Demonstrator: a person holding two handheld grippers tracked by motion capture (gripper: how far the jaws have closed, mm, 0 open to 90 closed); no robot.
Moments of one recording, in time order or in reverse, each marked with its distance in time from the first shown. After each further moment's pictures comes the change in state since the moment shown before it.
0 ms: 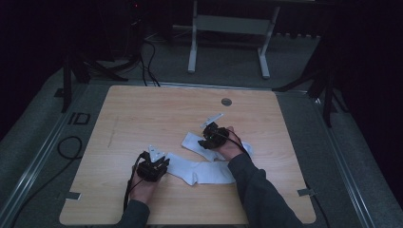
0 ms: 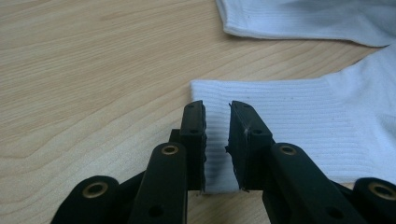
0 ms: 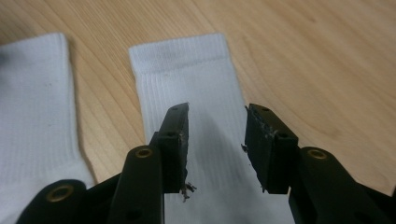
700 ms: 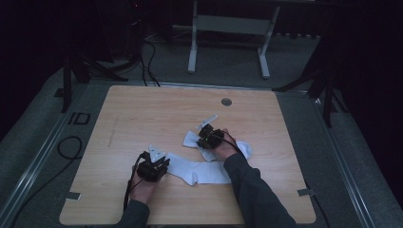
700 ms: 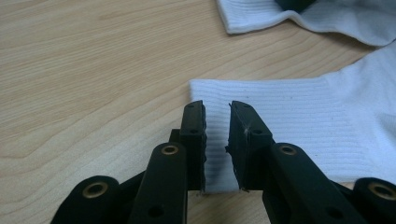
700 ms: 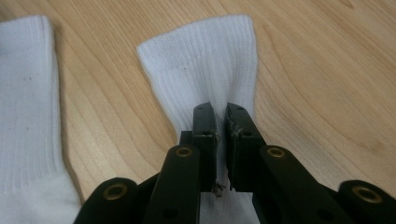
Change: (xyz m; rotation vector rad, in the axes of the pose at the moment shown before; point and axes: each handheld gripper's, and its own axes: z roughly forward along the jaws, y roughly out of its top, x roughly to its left) left arm 0.000 0.000 0.000 0.002 -0.001 0.002; right arm 0.001 0.000 0.025 0.037 0.029 -0.014
